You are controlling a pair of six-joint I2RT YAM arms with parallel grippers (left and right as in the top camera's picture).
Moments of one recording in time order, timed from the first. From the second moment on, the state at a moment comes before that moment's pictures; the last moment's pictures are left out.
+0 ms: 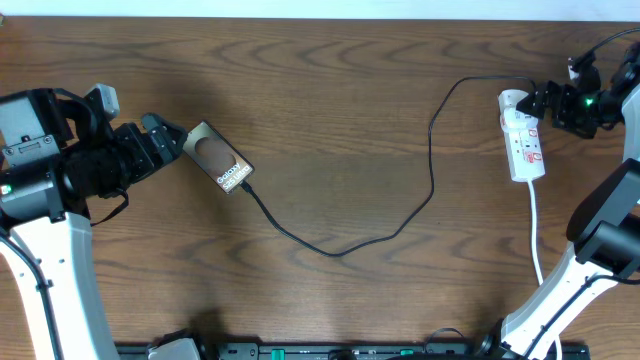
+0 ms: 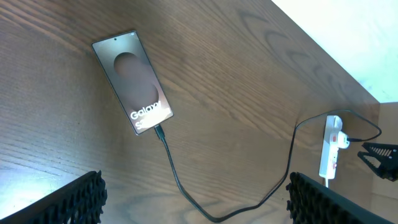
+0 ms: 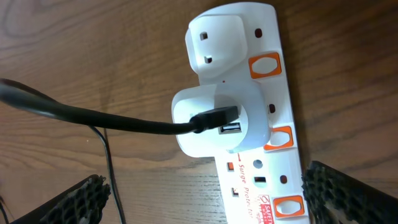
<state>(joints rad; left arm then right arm) 0.34 1.27 1.41 -1.15 0.54 -0.24 -0.46 2.20 1.92 -1.09 -0.51 -0.18</state>
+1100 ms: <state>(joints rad) 0.34 1.27 1.41 -1.15 0.54 -0.24 -0.41 2.25 1.85 -1.05 -0.50 -0.17</state>
